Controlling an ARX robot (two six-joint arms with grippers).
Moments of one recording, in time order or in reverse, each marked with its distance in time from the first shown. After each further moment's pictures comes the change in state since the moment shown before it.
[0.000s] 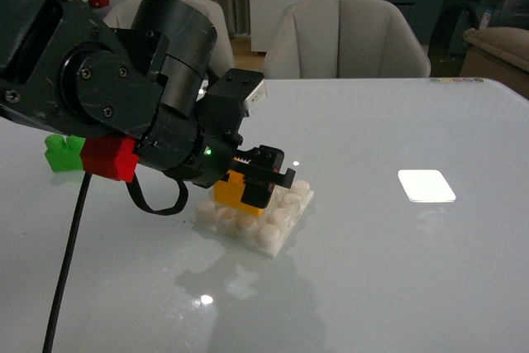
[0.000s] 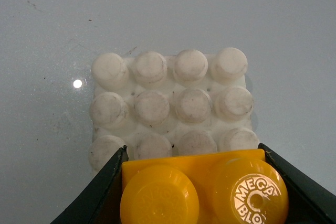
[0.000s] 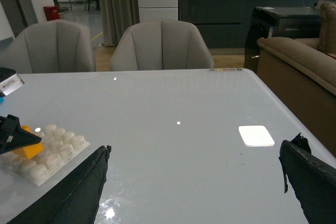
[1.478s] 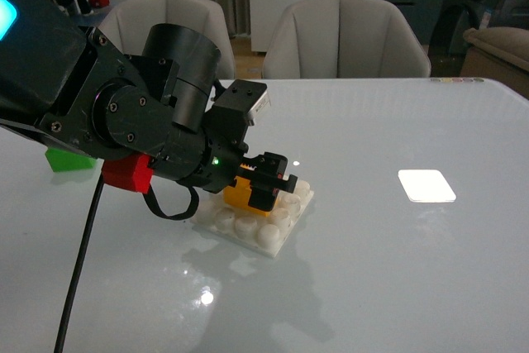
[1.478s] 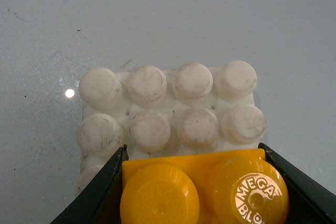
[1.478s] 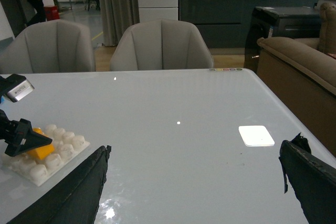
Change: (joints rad) left arm 0.018 0.097 0.045 0.079 0.048 -0.001; right arm 0.000 0.000 0.000 0.000 0.000 0.000
